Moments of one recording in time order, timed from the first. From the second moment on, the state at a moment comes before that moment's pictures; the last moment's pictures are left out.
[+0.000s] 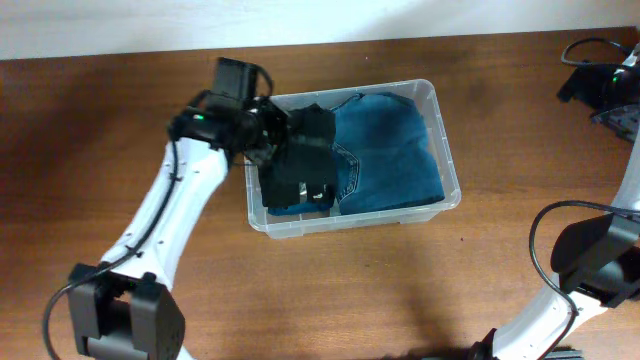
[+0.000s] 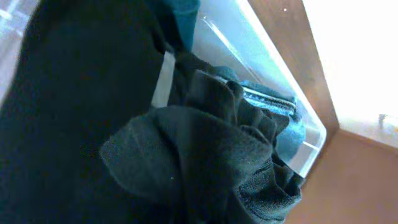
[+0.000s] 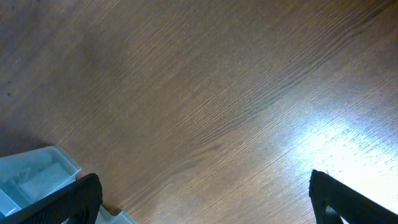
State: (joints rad) left arm -0.32 1.77 1.55 -0.74 0.27 -1.16; right arm -0.46 2.02 2.23 -1.44 0.00 0.26
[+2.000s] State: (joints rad) left arm -0.41 1.54 1.58 -0.68 0.03 -0.30; right arm -0.46 2.02 2.23 -1.44 0.00 0.26
